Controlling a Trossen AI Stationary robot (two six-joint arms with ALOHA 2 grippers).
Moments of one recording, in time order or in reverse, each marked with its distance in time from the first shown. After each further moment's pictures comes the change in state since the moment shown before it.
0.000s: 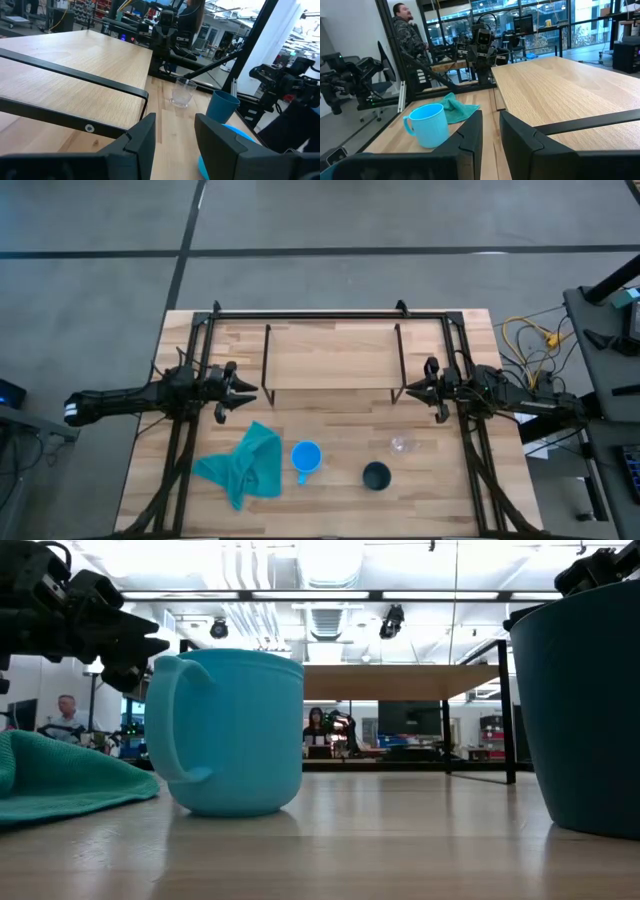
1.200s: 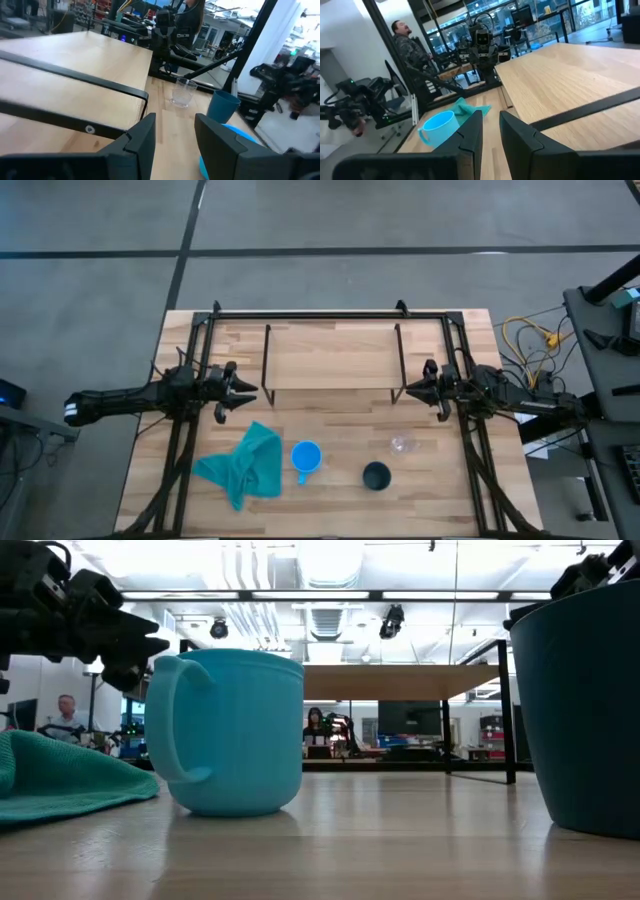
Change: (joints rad) left arm 0.000 0.000 0.000 0.002 -0.006 0.026; right arm 0.000 0.000 0.000 0.009 0.002 0.188
